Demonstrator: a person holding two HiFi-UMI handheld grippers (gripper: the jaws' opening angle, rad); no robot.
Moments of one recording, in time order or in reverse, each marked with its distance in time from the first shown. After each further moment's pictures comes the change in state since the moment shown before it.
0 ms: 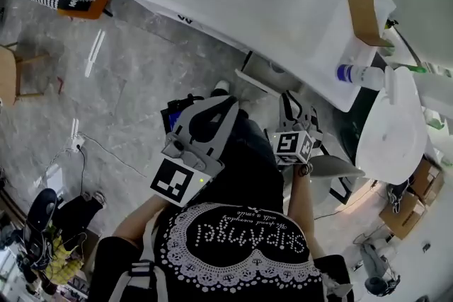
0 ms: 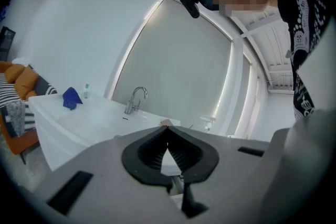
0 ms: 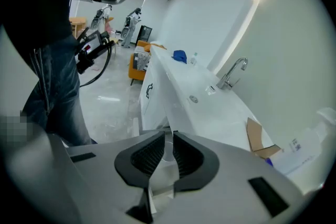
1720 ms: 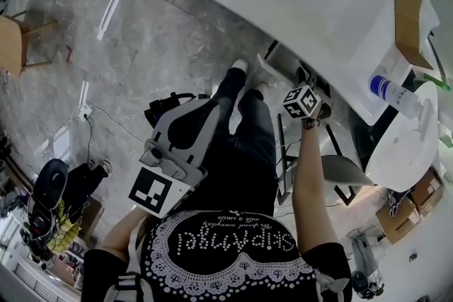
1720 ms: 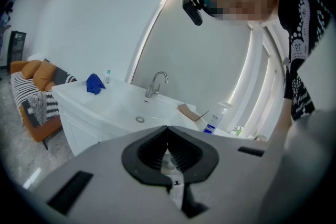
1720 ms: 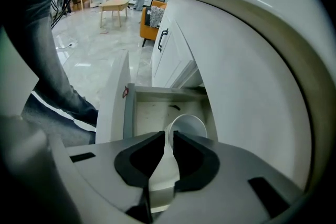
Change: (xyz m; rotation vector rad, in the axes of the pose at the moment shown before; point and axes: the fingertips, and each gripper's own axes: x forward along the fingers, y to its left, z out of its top) left arm -0.036 0.077 -0.036 -0.070 0.179 0.160; right arm 0.172 0.045 -0.102 -0.149 0.354 0.162
